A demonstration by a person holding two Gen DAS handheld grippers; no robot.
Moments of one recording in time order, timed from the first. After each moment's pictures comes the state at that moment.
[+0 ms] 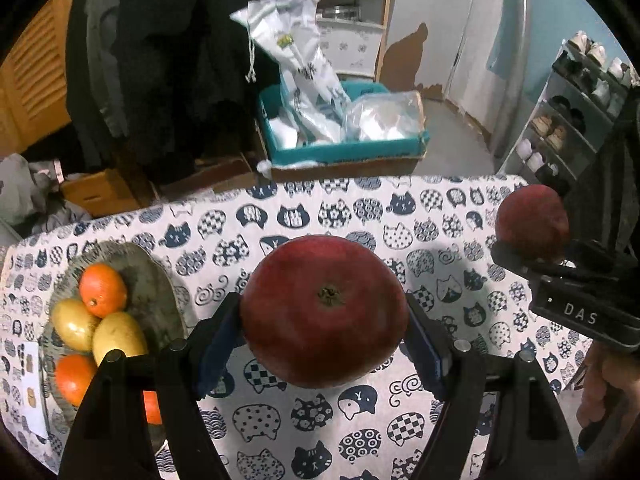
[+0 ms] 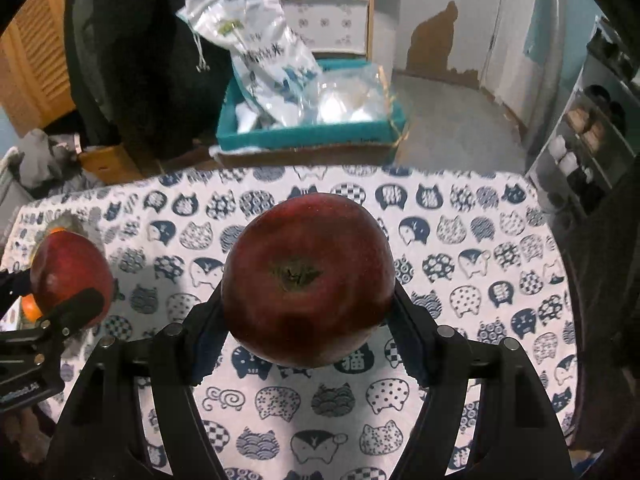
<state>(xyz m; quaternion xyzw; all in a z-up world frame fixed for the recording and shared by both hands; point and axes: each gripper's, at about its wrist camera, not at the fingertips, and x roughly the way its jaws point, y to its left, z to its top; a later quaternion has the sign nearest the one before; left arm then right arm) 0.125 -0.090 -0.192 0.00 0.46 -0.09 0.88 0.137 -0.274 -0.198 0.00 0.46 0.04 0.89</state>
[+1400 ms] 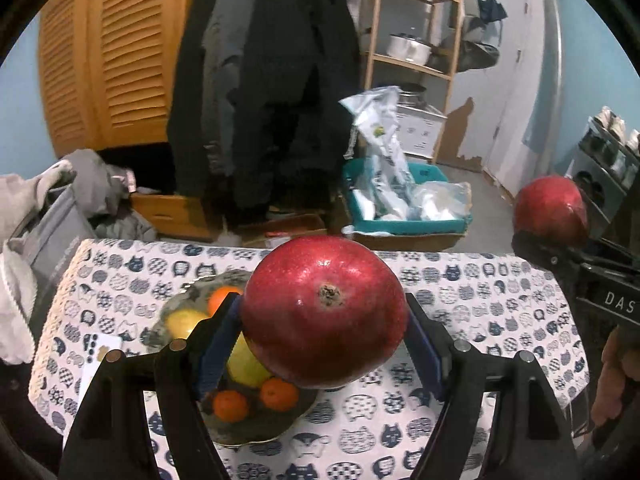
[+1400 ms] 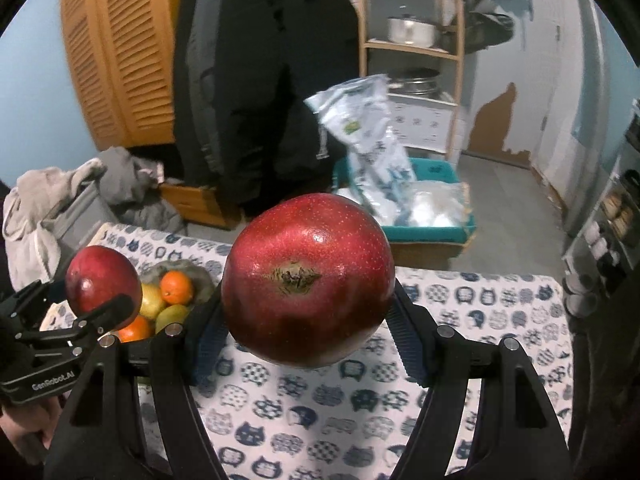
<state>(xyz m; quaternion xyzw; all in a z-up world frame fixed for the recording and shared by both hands) 0.068 0.037 -0.107 -0.05 0.37 0.00 0.93 0.112 -0.158 -0.088 -0.02 0.37 0.15 0.92</state>
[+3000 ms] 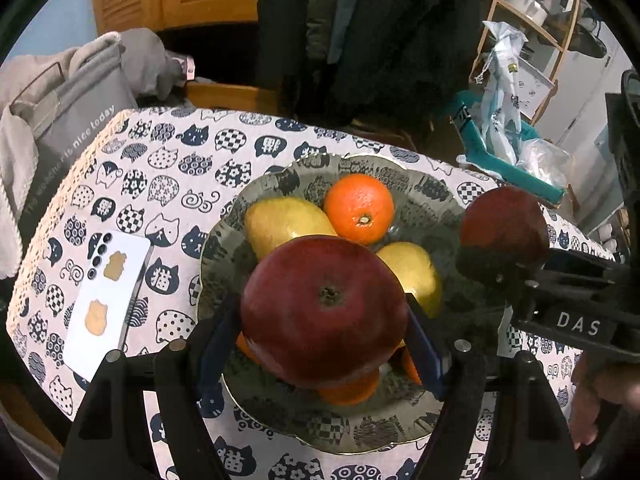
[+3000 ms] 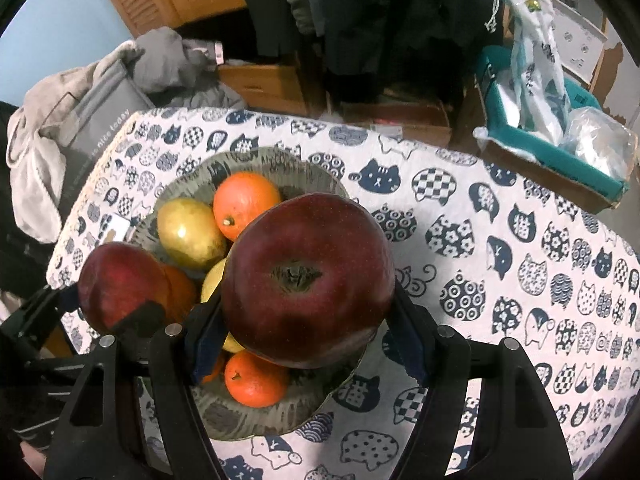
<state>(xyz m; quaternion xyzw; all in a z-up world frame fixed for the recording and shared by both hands) 0.086 0.152 -0.248 -0.12 0.49 0.09 0.86 0.177 0.012 -0.250 -0.05 0.53 0.26 0.81</state>
